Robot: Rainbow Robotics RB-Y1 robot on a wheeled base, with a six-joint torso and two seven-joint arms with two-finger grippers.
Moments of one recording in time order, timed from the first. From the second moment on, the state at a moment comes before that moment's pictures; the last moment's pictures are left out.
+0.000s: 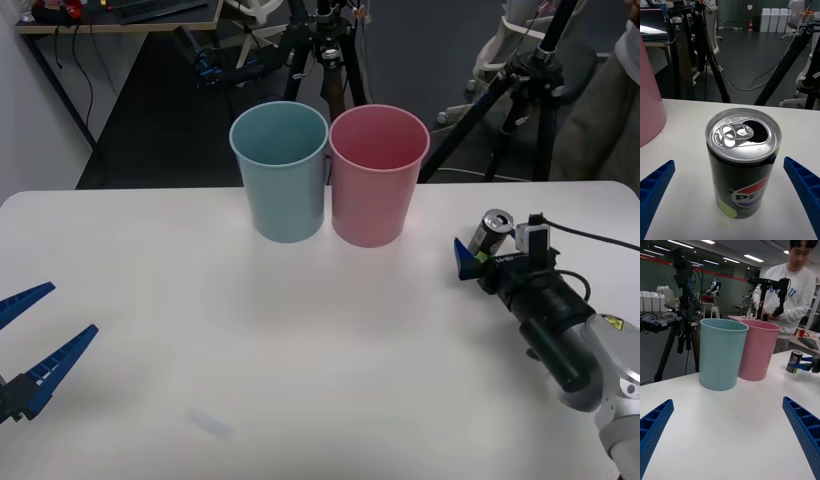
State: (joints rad) right arm -0.25 -0.29 -0.08 -1.09 1.16 -0.29 0.22; left arm 0.35 0.40 0.52 -1.66 -0.96 -1.22 0.00
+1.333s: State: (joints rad) right arm -0.38 -0.31 -0.07 -0.95 1.16 -0.25 0.18; left arm 0.35 0.40 0.52 -1.66 -0.96 -1.22 0.00
